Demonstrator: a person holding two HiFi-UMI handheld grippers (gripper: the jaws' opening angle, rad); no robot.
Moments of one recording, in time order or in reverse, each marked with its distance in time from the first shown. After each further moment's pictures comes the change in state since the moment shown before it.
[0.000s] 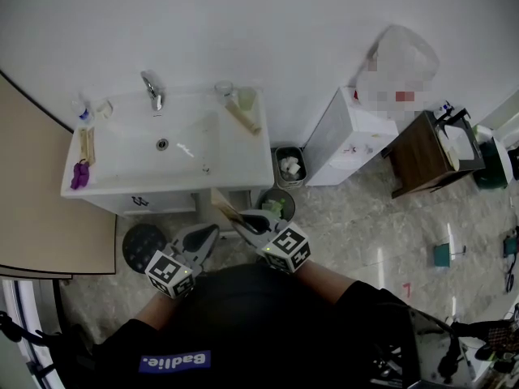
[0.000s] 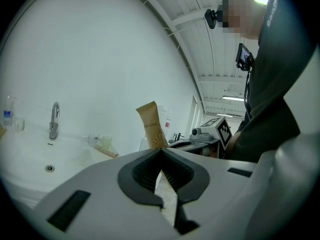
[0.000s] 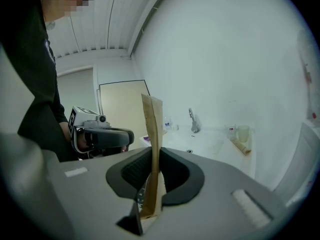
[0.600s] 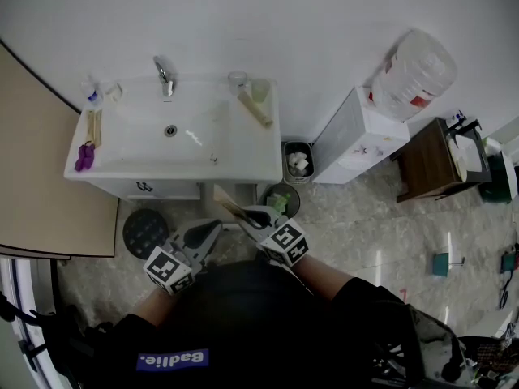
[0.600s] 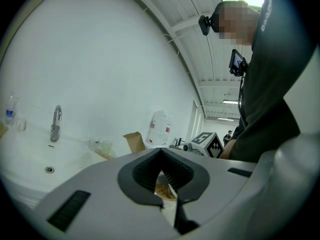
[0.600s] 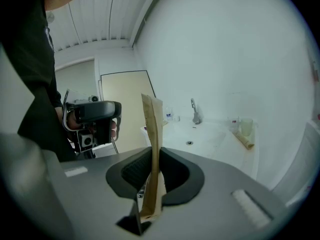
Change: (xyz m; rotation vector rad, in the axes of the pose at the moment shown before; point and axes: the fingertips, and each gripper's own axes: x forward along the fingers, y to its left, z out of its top) left arm -0.007 -0.004 0.011 -0.030 -0.074 0.012; right arm 0.019 -0.011 -0.036 -0.035 0.096 0.025
